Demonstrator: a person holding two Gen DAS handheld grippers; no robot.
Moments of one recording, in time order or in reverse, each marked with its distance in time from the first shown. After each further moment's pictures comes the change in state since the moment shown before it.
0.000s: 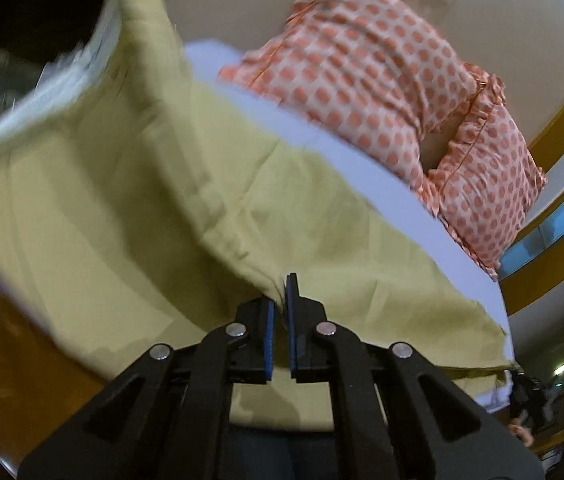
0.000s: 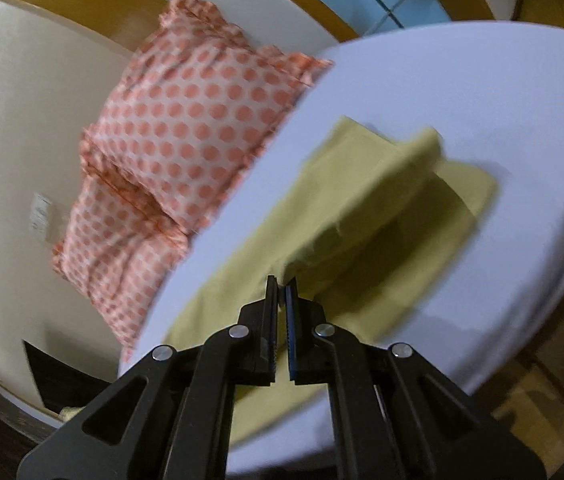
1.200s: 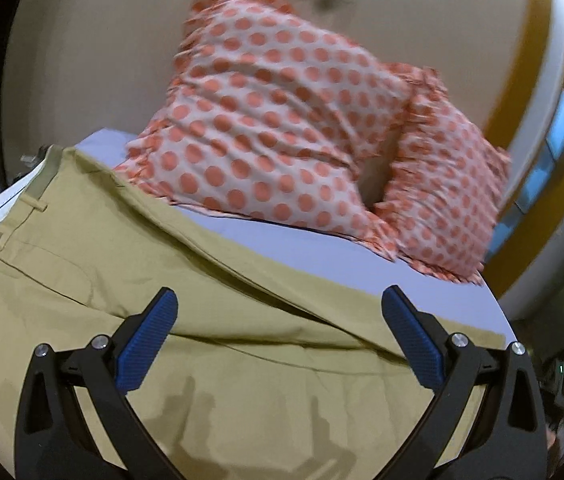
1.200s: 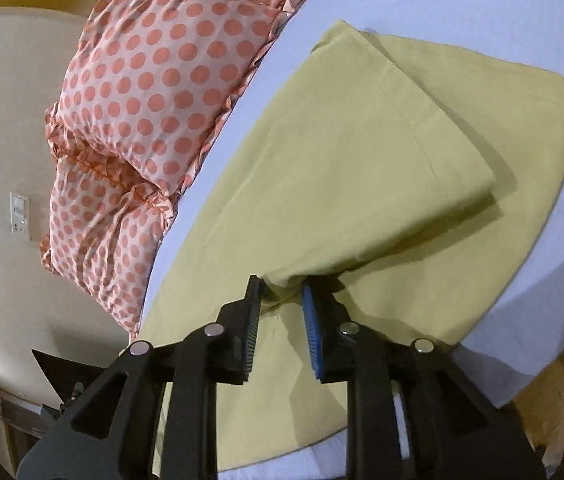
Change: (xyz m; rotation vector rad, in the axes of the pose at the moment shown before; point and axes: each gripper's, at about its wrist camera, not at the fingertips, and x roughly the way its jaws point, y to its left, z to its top) left arm 0.064 -0.104 0.106 0.271 -0.147 -0.094; right arm 0.072 0.017 0.003 0.115 0.188 -0.015
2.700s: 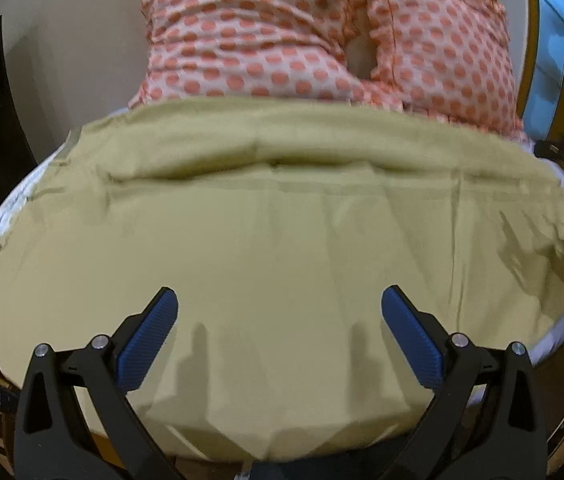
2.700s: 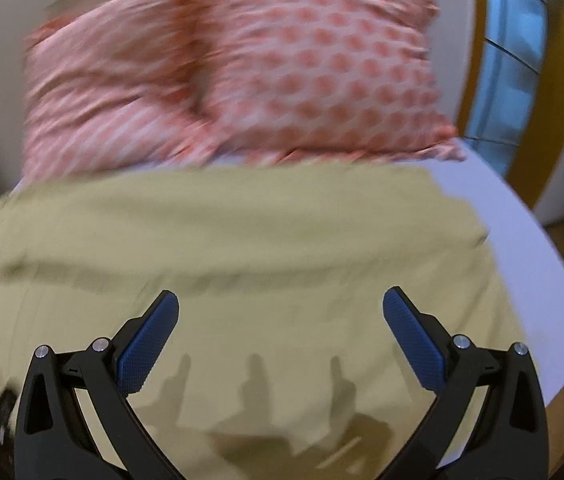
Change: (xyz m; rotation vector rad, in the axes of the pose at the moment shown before) left arm -0.004 -0.090 -0.150 0.309 0.126 0.272; right arm 0.050 0.213 -0.059 -0.818 -0.110 -0.465
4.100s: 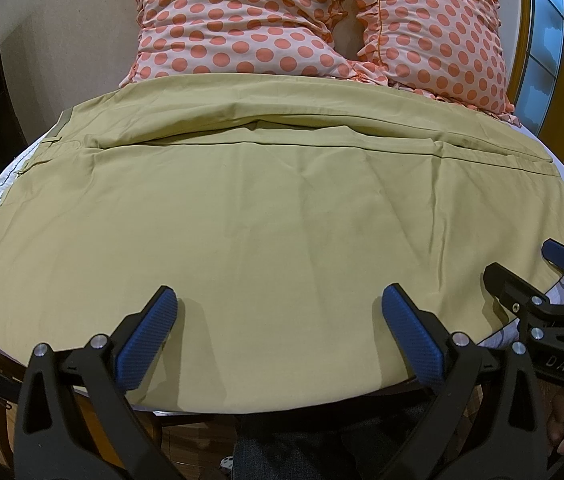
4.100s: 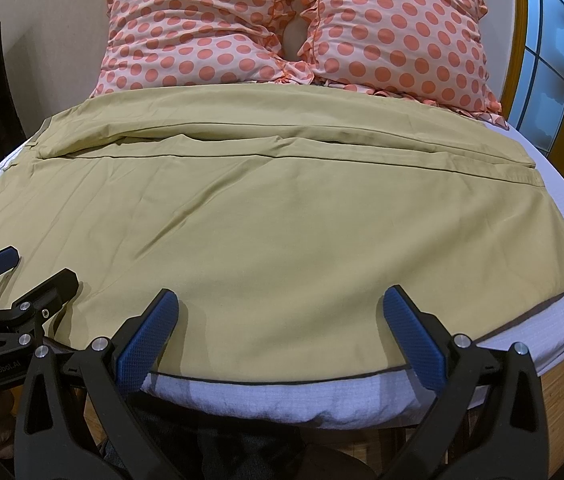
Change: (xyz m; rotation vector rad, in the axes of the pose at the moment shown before) left arm 0.002 -0.019 -0.040 0.014 0.058 -0.017; right arm -0.044 0.101 -0.160 -0.157 0.007 0.123
